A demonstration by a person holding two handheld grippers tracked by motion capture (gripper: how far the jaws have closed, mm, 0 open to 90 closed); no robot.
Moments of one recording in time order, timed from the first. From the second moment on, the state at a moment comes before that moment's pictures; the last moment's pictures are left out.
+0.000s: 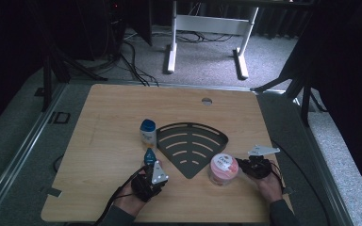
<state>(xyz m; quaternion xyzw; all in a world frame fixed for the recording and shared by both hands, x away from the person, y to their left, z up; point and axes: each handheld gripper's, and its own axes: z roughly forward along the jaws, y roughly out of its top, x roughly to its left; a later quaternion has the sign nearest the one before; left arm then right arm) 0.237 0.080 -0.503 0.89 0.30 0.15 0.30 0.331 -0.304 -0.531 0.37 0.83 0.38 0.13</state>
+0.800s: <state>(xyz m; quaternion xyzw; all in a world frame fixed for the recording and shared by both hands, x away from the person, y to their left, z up) 0.253 0.106 -0.515 0.88 0.34 0.18 0.28 0.327 -0.300 -0.531 0.36 0.84 0.38 0.12</state>
